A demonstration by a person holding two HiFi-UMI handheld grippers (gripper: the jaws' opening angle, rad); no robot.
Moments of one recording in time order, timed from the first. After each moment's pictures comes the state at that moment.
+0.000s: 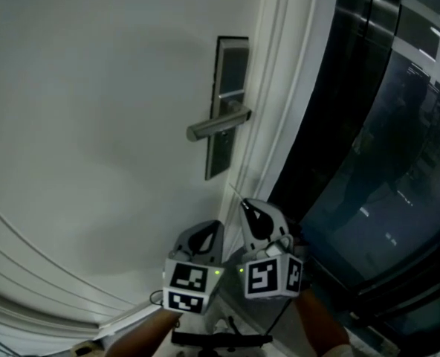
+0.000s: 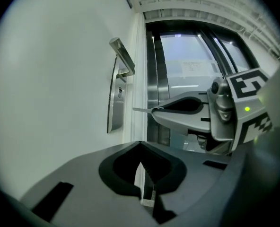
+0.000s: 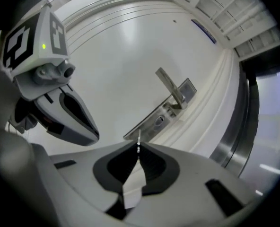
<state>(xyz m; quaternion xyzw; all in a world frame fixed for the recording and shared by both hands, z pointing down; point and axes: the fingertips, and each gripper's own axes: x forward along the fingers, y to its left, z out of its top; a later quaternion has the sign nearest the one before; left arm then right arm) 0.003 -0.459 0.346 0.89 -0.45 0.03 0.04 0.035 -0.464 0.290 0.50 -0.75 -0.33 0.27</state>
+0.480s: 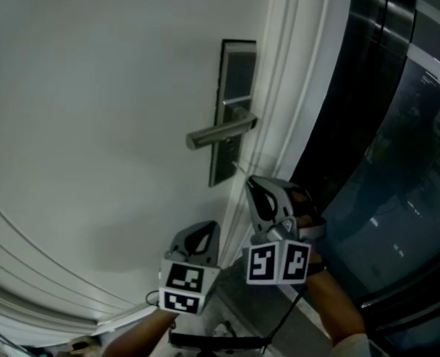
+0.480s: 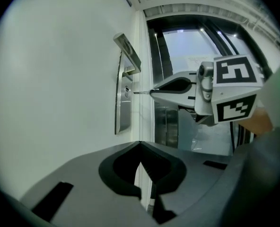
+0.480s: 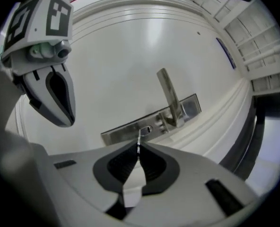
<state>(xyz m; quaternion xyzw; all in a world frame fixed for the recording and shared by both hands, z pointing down) -0.006 -0.479 0.345 0.87 -0.49 0.04 0.03 0.037 -0.505 0.245 0.46 -0.68 -0.47 0.33</state>
